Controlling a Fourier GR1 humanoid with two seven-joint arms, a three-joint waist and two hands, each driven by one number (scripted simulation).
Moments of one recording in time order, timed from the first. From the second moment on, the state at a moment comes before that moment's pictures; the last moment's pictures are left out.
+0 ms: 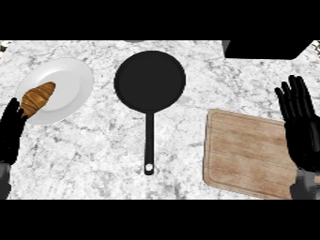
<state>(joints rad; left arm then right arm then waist) -0.11 0.55 -0.11 -1.33 0.41 0.44 0.19 -0.07 -0.21 -0.01 -1.69 -0.22 -0.13 -0.06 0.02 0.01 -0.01</state>
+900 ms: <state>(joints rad) -0.10 0.63 -0.19 -1.31 0.30 0.35 0.17 -0.02 -0.24 -0.44 -1.34 -1.00 0.47 -0.19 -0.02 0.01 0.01</state>
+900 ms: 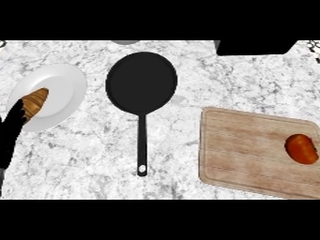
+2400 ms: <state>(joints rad) -0.15 0.59 -0.19 -1.26 0.25 0.30 0.18 -0.06 -0.80 -0.36 -1.16 -0.09 0.76 -0.44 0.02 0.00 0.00</state>
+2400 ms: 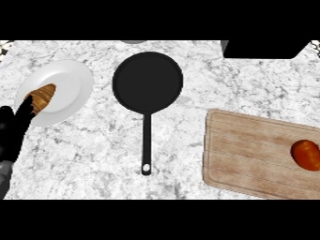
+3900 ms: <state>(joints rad) -0.12 0.53 -0.08 -1.26 0.15 0.22 0.18 -0.16 -0.73 -0.03 -0.93 0.20 0.46 -0.73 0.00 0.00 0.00</state>
